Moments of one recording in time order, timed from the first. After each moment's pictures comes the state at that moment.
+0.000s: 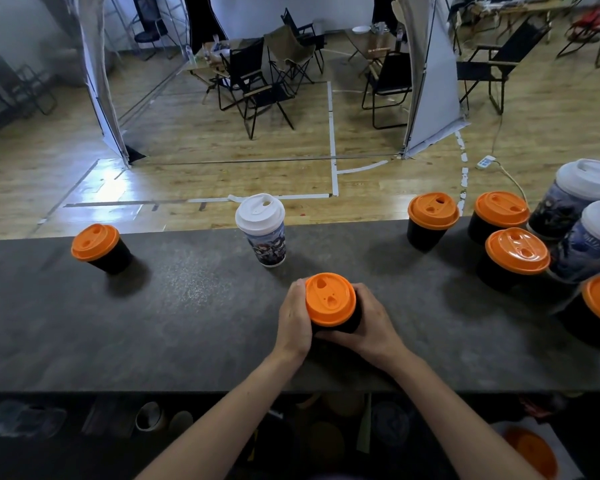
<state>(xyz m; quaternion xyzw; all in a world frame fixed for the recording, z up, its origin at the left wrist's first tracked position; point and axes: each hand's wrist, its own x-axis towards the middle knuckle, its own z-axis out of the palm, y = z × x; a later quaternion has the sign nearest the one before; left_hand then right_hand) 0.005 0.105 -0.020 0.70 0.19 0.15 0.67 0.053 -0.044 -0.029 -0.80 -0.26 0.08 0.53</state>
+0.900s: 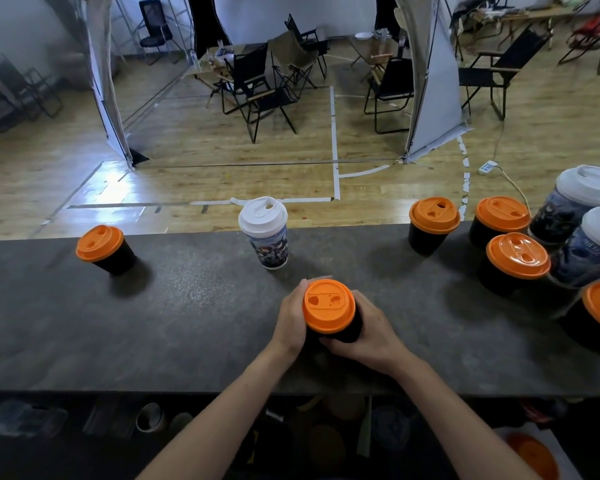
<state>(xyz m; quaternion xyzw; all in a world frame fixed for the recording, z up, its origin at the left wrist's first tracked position) 0.008 0.116 -0.009 0.69 0.15 0.10 0.70 0.052 -0.046 -0.024 -0.80 -0.30 0.09 0.51</state>
